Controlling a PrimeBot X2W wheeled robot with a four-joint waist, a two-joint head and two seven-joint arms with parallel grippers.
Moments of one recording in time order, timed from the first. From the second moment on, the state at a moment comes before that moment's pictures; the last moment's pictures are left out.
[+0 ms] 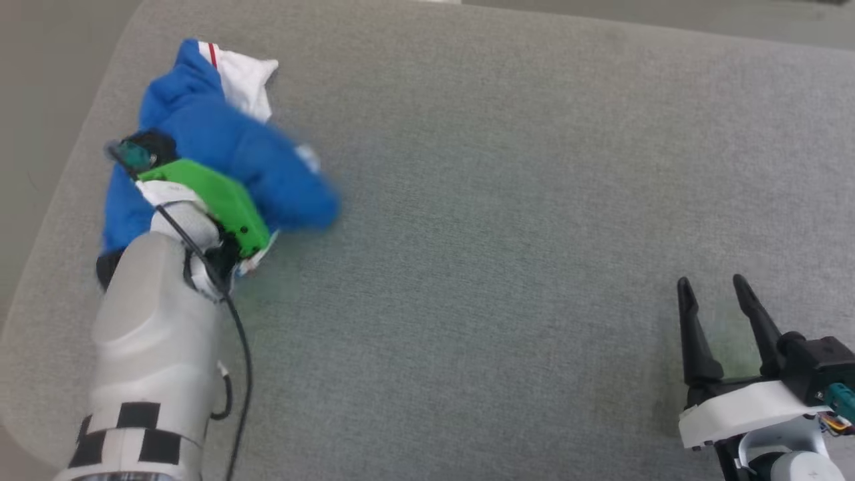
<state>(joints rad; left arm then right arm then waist) -0.79 0.16 -0.01 0.83 -0.43 0.06 0.38 0.02 -0.05 -0.08 -0.03 0.10 0.13 -0.11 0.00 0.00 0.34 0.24</state>
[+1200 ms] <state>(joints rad) -0.92 0.07 -0.52 0.50 -0.72 -0.13 0.28 0.07 -0.05 -0.10 0.20 0.20 0.13 -0.23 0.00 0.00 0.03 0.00</state>
